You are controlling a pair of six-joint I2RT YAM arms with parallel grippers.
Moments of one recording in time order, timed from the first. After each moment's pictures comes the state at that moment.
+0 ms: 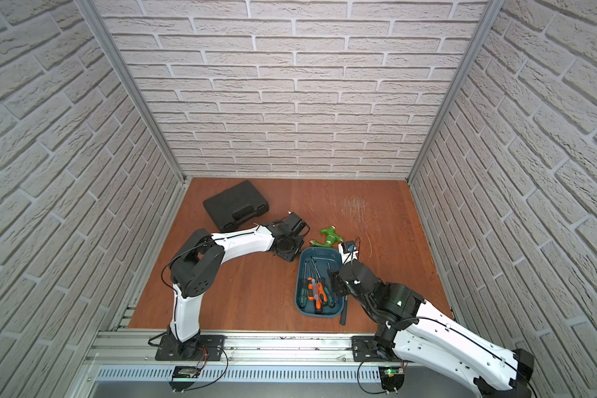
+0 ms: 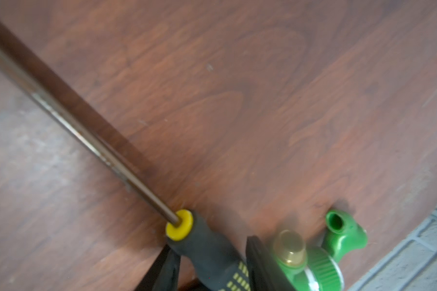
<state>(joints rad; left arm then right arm) -0.81 2.02 1.39 -0.53 -0.04 -1.78 0.88 0.66 0.67 -0.79 0.42 0.56</state>
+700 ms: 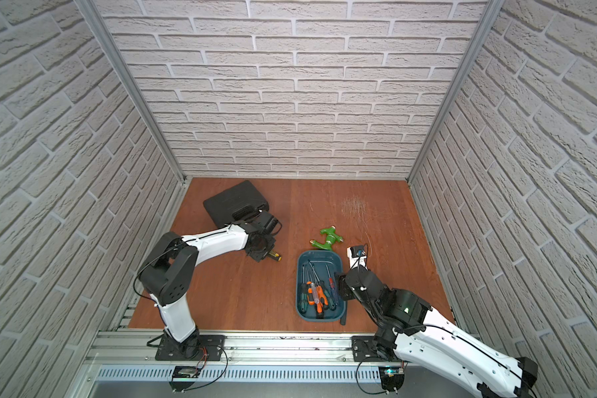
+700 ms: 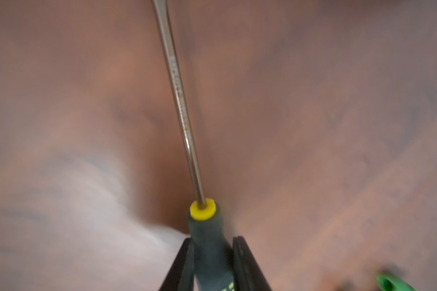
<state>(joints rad) -0.60 1.80 1.13 -0.61 -0.14 -1.41 0.88 0.61 0.64 -0.84 0.44 0.62</state>
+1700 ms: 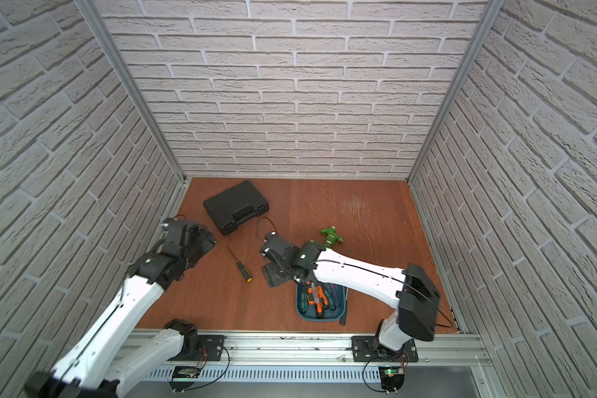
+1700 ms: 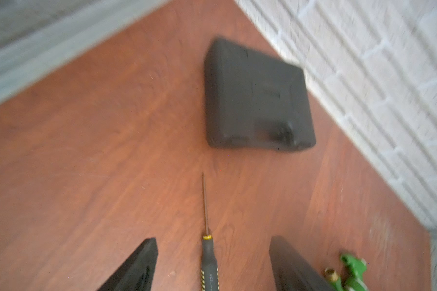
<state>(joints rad) -0.25 0.78 0.86 -0.80 -0.34 -0.90 1.05 1.68 1.38 -0.79 0.11 0.51</state>
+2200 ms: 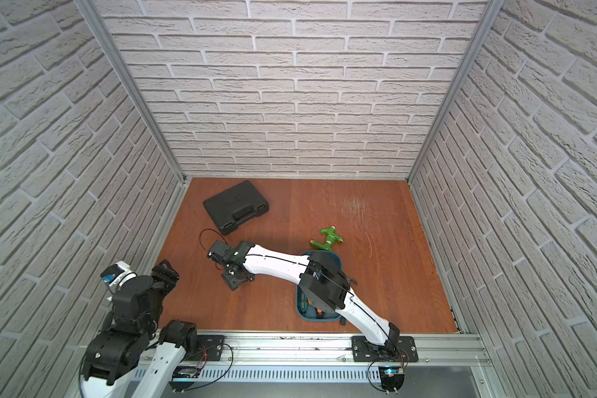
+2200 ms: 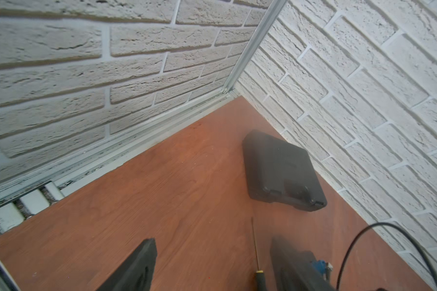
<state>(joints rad) -0.18 0.21 0.72 -1.02 -0.54 -0.79 1.09 2.37 2.06 -0.99 0.11 0.39</state>
